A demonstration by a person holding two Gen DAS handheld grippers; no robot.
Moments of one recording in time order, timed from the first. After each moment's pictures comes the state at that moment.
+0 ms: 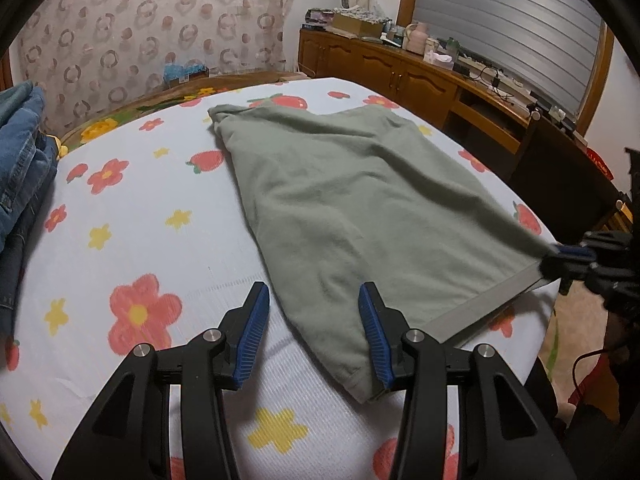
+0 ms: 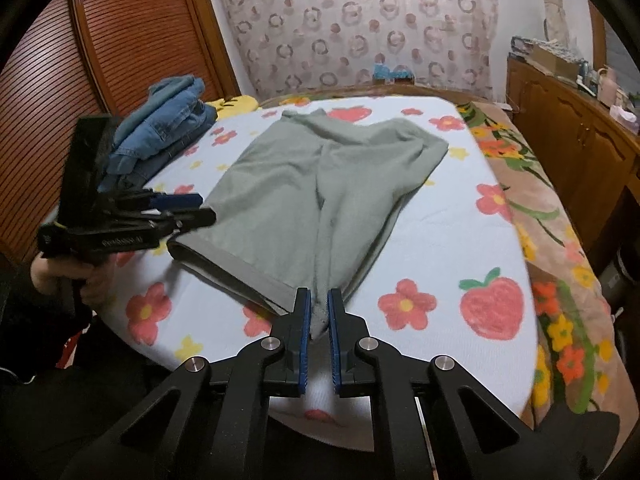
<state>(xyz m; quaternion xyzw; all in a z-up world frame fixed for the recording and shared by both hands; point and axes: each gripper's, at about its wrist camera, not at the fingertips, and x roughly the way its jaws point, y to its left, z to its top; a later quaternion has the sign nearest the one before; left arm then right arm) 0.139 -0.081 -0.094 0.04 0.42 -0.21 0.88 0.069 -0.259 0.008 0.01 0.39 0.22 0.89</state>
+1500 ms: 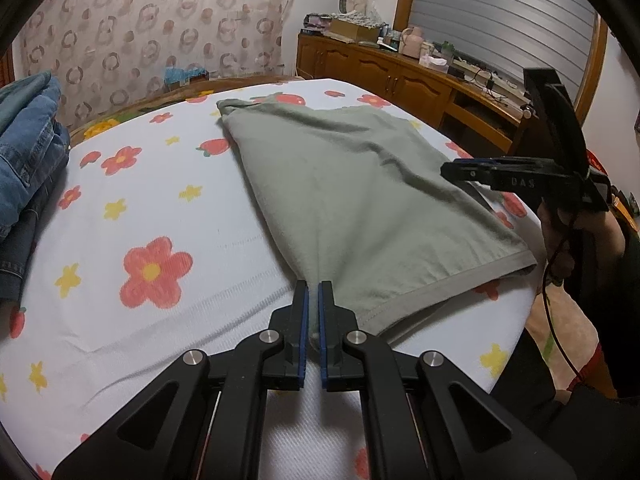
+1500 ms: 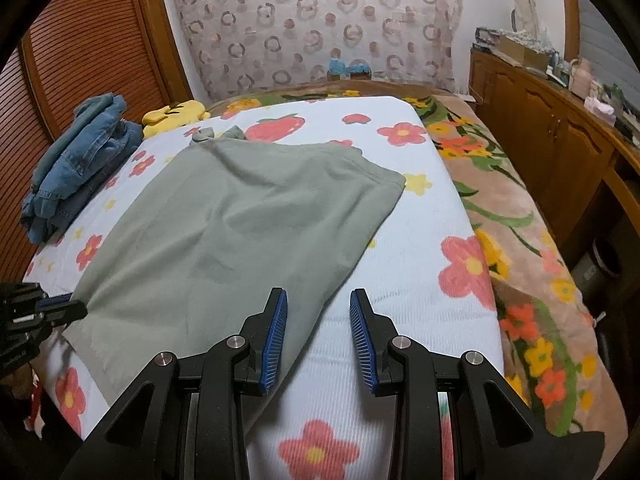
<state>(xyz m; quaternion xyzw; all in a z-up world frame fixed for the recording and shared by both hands) 0.111 -0.069 -0.092 0.04 0.41 -0.22 0.89 0.170 -0.252 -0.012 0.01 0.41 0.16 0.90</state>
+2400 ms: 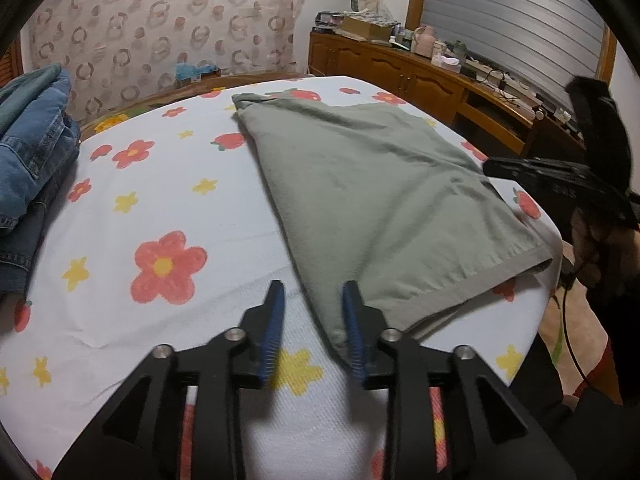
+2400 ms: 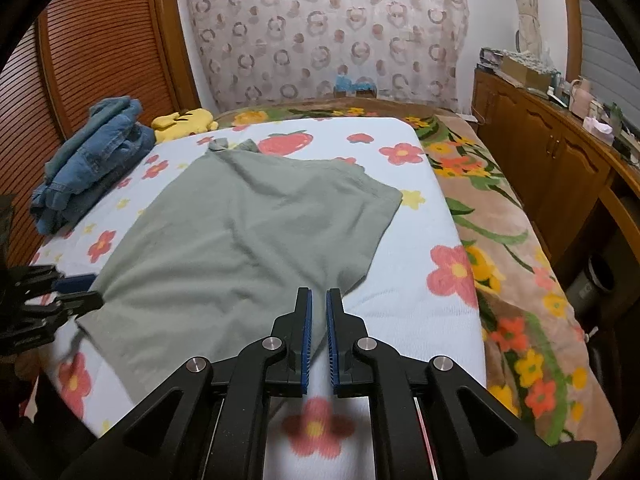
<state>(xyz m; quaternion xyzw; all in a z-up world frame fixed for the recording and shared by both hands) 0.113 -0.063 -0.098 0.04 0.41 -0.19 0.89 0.134 -0.260 0.000 -0.01 0.37 0.17 0.91</state>
